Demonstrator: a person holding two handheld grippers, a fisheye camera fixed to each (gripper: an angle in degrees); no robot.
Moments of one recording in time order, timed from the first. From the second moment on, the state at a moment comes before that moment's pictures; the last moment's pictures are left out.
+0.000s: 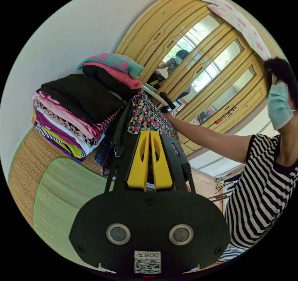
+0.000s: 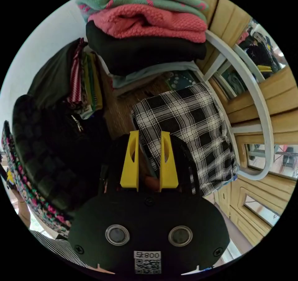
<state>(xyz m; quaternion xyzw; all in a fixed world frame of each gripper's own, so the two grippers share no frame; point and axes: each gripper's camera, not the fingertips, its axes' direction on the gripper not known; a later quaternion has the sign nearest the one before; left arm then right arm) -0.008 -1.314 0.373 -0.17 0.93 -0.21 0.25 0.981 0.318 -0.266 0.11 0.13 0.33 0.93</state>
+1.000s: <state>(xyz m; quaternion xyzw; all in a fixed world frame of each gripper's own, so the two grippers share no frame) -0.195 -1.119 0.414 -0.19 0.92 -0.30 0.12 0.774 0.569 -0.599 0.62 0.04 0.15 0.77</state>
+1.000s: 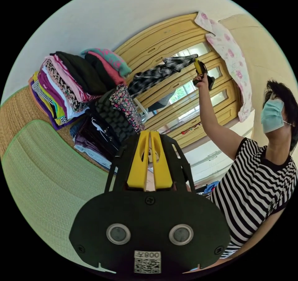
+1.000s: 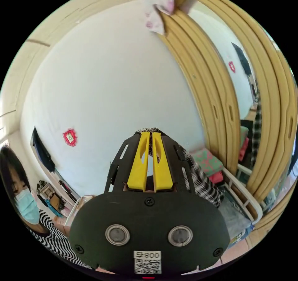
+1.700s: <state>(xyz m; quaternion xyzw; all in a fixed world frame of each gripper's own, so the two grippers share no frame) -0.491 -0.926 0.474 -0.13 0.89 -0.33 0.29 0.413 0.485 -0.647 0.62 -0.07 -0.07 0.78</state>
